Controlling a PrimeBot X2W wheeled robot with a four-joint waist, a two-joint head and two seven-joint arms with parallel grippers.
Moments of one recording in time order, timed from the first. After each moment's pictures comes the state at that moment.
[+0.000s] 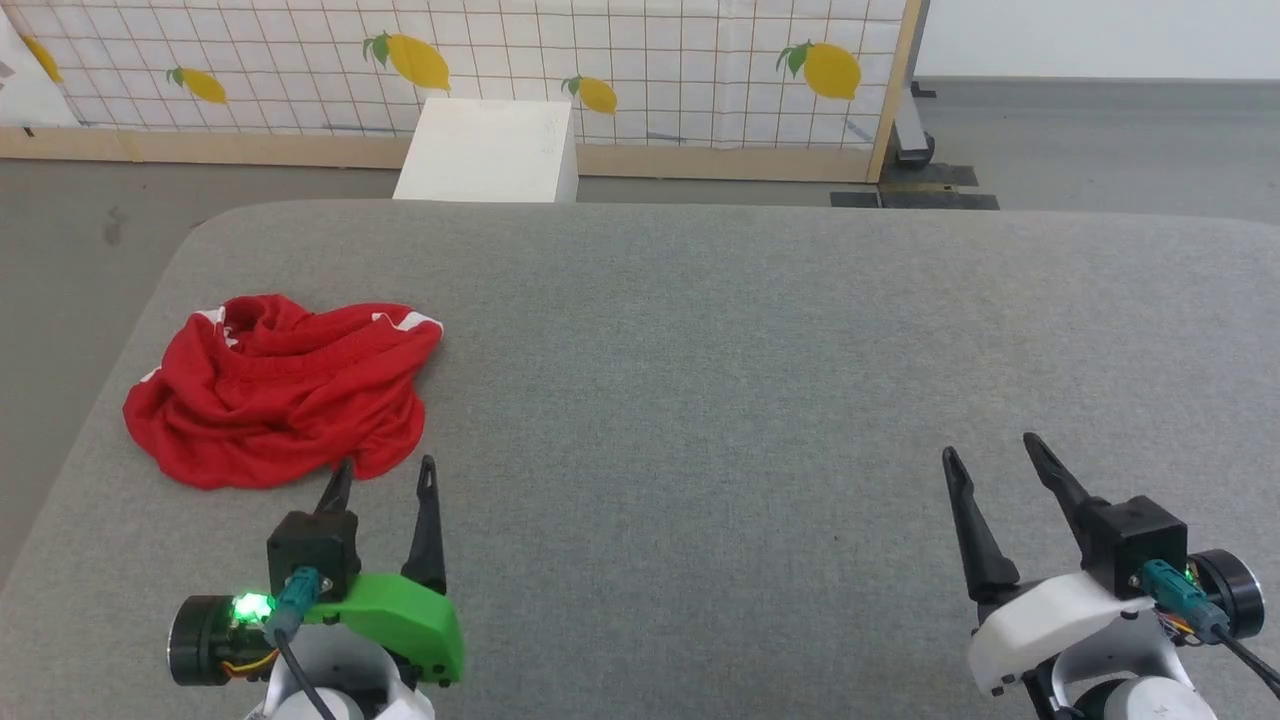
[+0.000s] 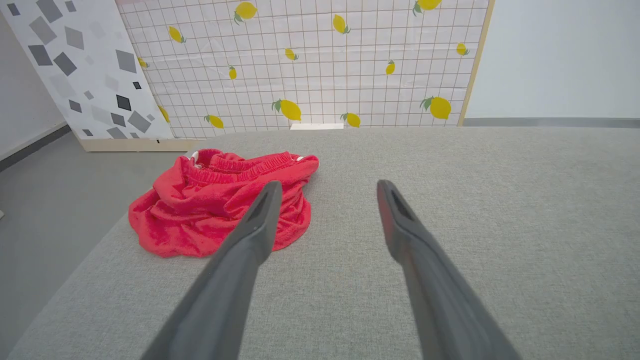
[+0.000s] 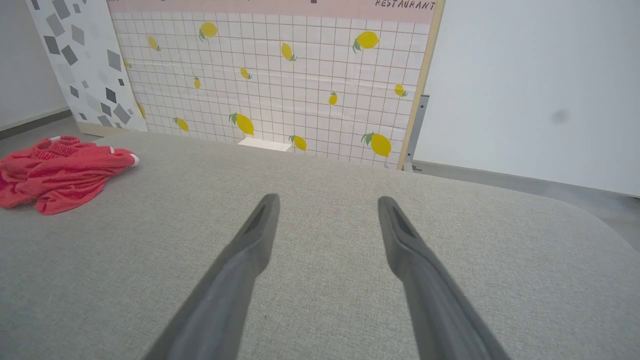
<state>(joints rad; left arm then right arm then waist) -0.01 0.06 -0.03 0.02 -0.03 0.01 -0.02 0.02 -0.05 0.00 0.01 0.01 0.13 -0.02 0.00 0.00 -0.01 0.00</state>
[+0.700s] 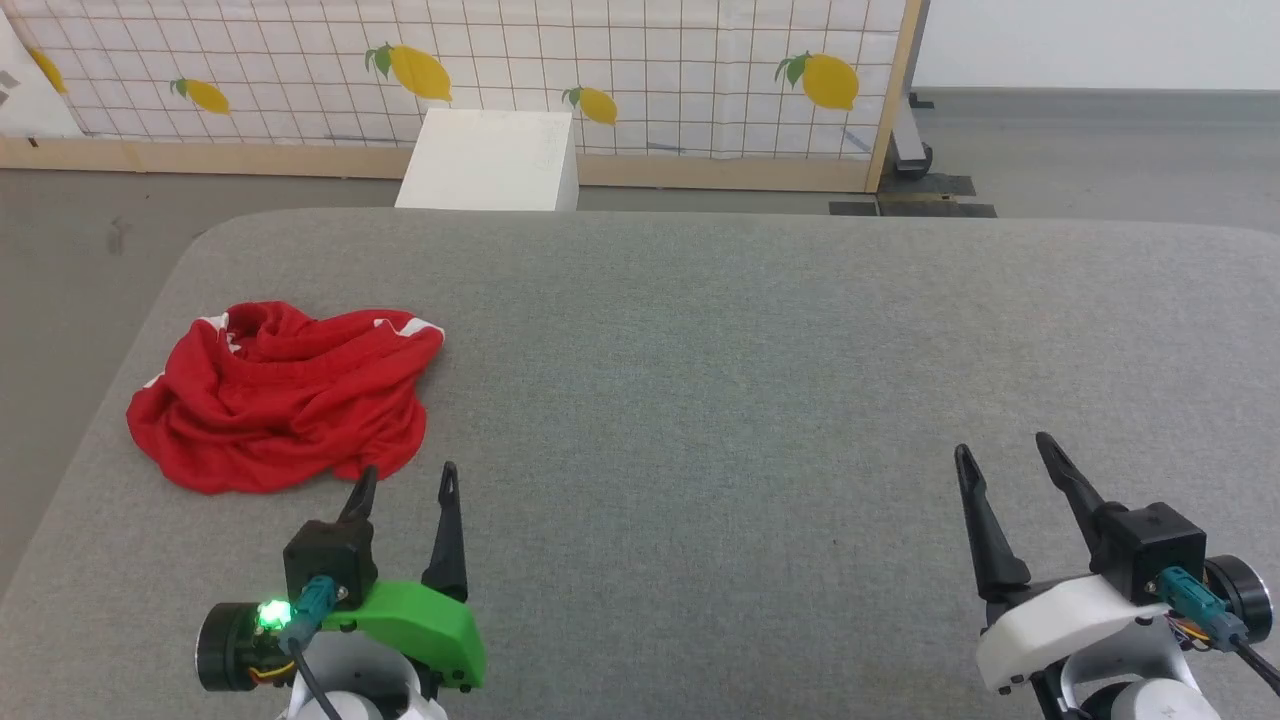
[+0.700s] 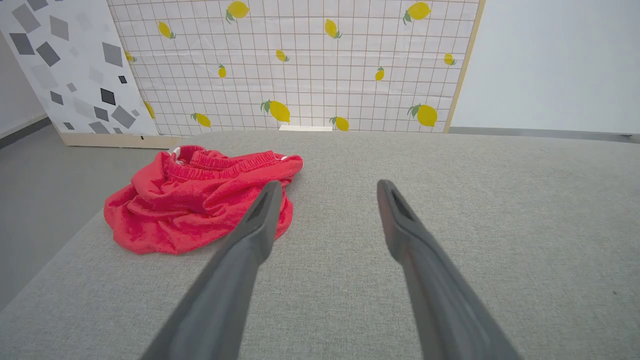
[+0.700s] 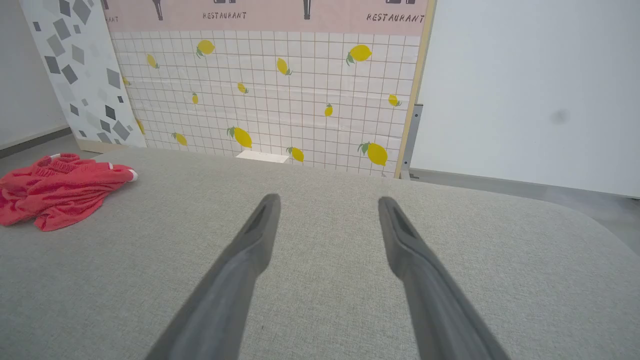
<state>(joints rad) -0.02 0.06 -0.08 0.07 -0.09 0.03 -0.06 0.02 -0.05 -0.02 0.02 0.03 0.13 -0.06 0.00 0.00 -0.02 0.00</state>
